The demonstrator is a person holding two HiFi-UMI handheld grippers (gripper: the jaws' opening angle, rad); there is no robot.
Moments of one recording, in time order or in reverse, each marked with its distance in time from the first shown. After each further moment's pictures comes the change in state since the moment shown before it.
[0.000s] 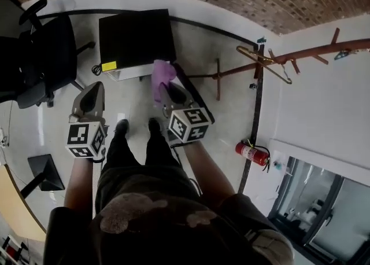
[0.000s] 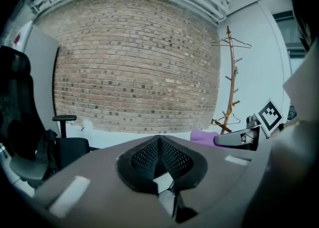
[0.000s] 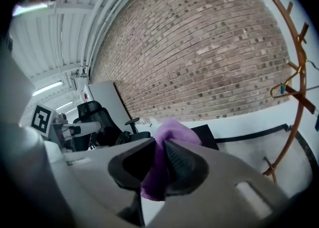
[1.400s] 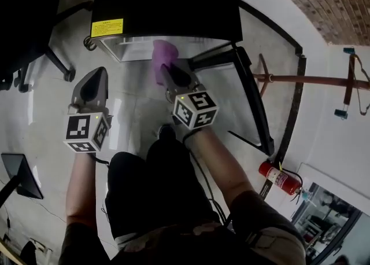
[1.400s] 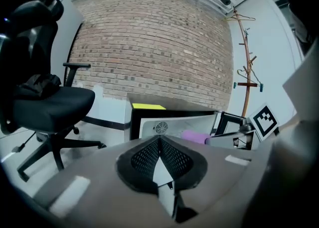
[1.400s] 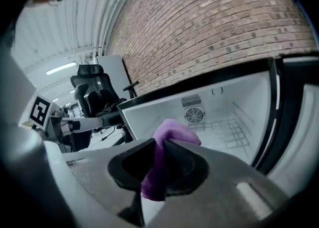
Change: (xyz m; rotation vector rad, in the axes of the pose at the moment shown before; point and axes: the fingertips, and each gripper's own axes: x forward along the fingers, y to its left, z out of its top) left arm 0.151 0.125 -0.354 -0.075 -0.016 0.096; right arm 0.260 -0.104 -0.303 -0.127 0.056 0.155
